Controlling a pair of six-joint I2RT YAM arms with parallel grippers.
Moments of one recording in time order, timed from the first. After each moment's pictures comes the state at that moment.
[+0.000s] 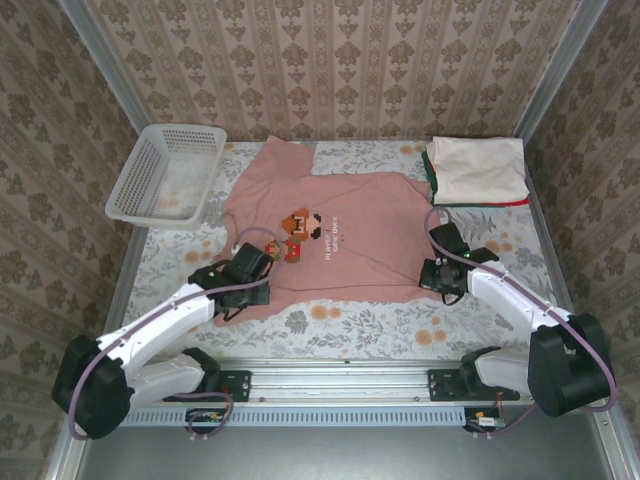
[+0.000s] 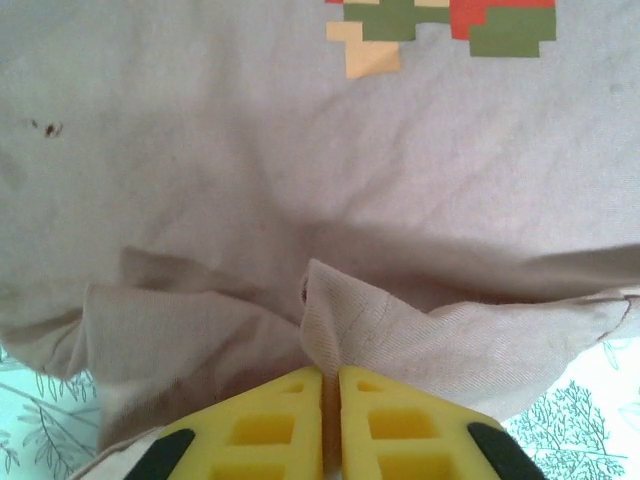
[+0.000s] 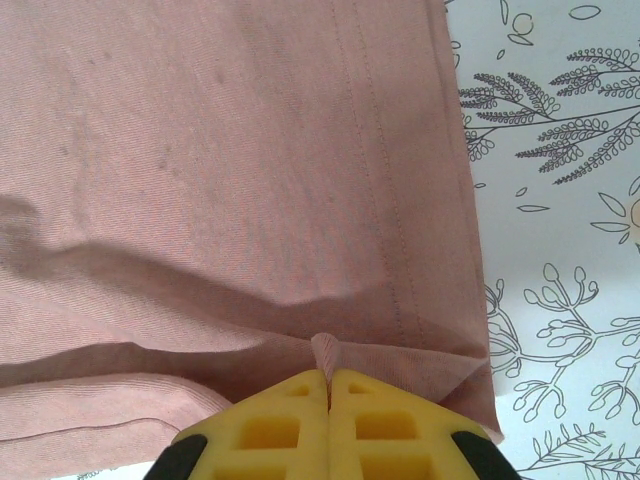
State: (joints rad) left arm -0.69 1.06 0.63 -0.73 -0.19 -0.58; right arm 0.25 1.22 0.68 -0.69 0.07 0.56
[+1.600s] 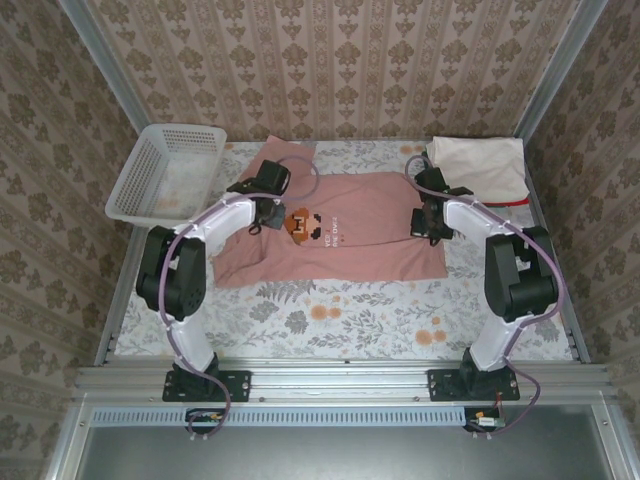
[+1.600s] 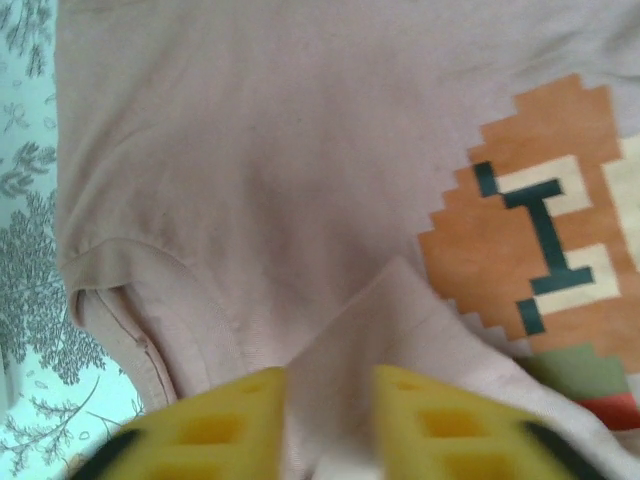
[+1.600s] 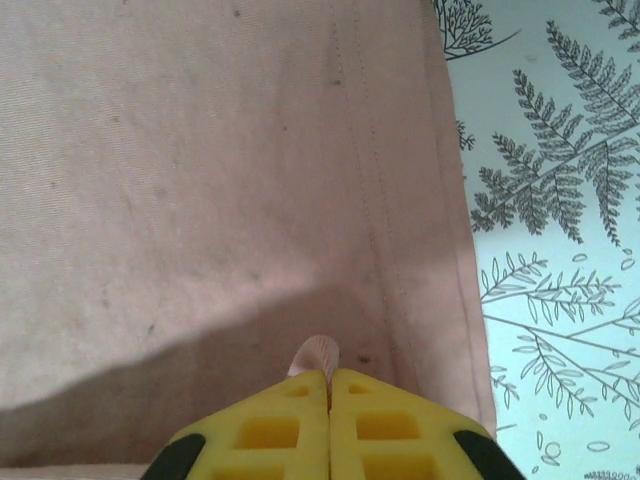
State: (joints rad) left arm -0.45 1.83 1.36 -0.62 -0.27 0.00; right arm 0.16 1.78 1.22 -0.68 0.16 0.39
